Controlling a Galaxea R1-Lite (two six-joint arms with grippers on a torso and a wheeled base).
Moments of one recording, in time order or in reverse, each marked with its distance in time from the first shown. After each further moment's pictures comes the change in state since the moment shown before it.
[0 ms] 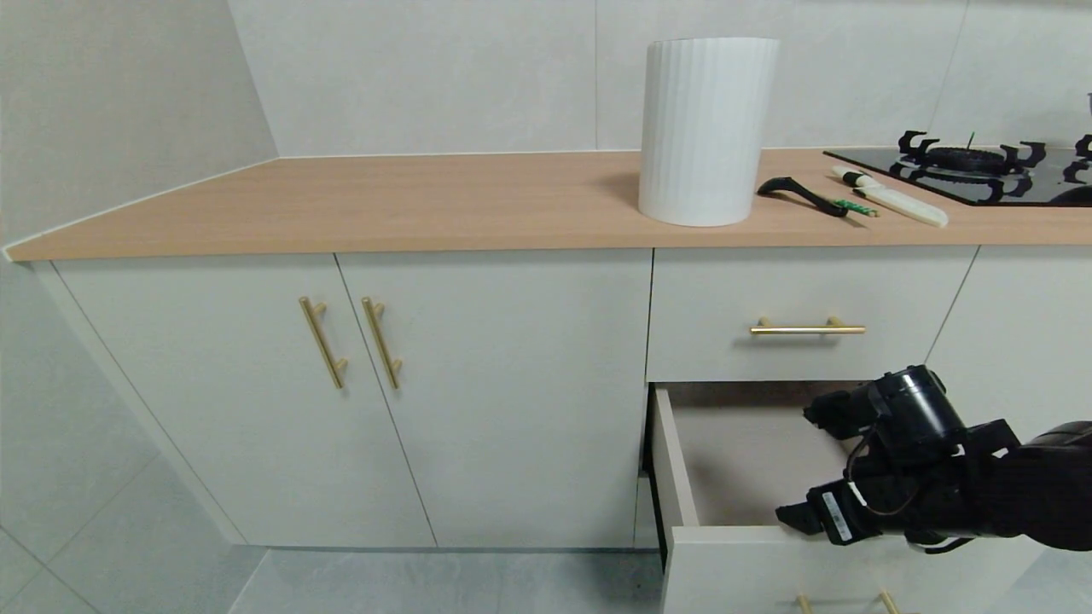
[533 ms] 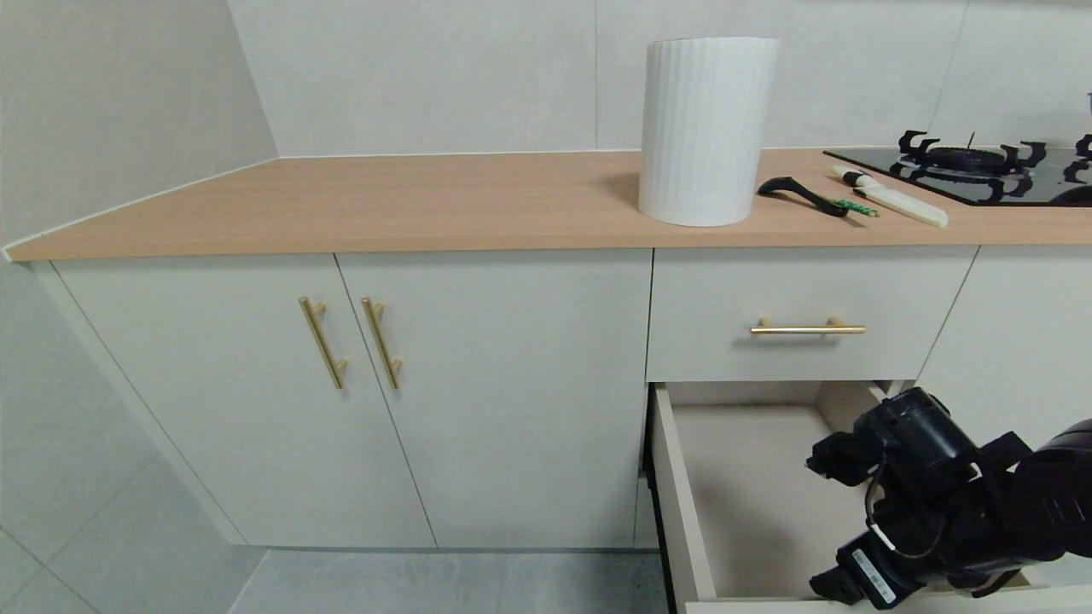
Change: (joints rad) left arm 0.000 0.000 0.000 0.000 0.000 0.000; right arm 0.051 -0.064 -0.007 0.293 -0.005 -0.098
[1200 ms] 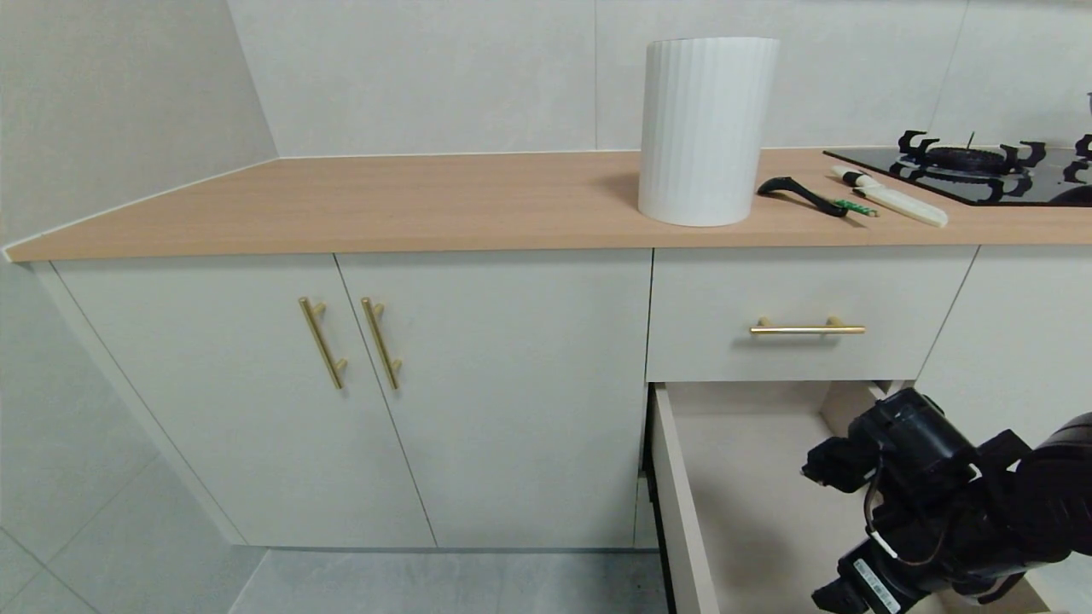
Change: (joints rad) left arm 0.000 0.000 0.000 0.000 0.000 0.000; right arm 0.027 -0.018 -0.033 0.065 -0.007 0.010
